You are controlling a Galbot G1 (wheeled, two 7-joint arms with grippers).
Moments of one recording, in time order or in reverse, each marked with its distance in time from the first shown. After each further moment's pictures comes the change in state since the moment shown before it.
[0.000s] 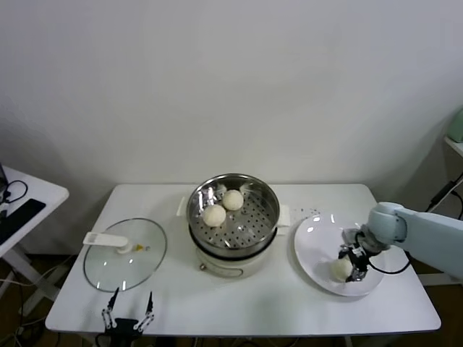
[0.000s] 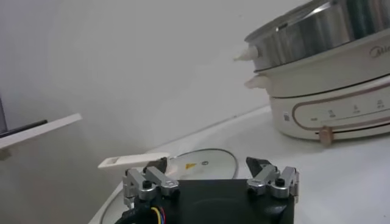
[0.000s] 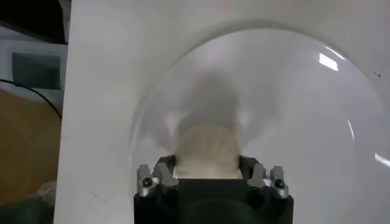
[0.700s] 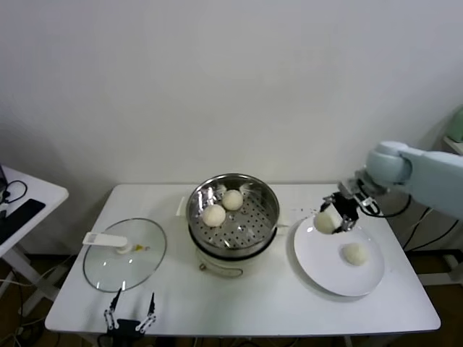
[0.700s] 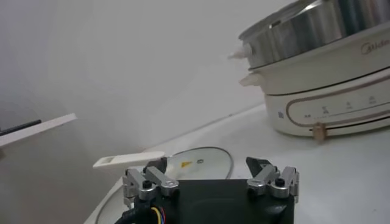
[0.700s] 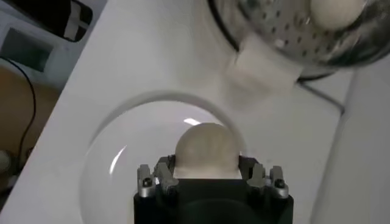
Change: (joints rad) left arm 0.000 0.000 0.004 0.011 0.016 -0.004 -0.001; right arm 0.491 0.094 -0.173 0.087 0.094 0.286 -0.131
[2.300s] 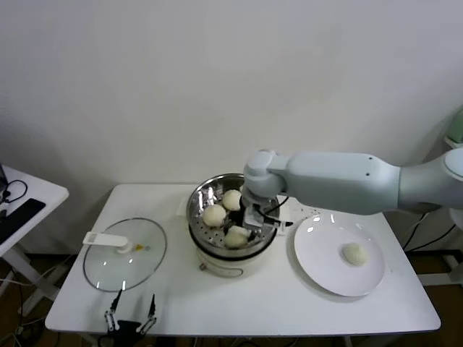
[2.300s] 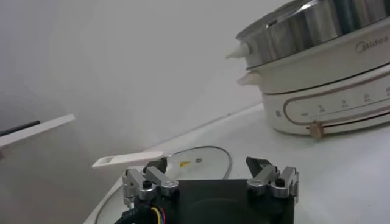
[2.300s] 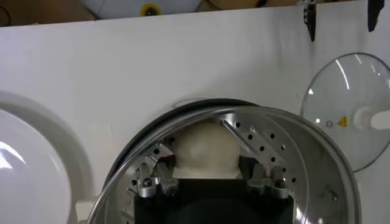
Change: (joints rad) left arm 0.006 0.000 0.002 -0.001 0.010 -0.009 -0.001; right arm -0.198 0.488 0.145 0.010 -0.406 0.282 0.066
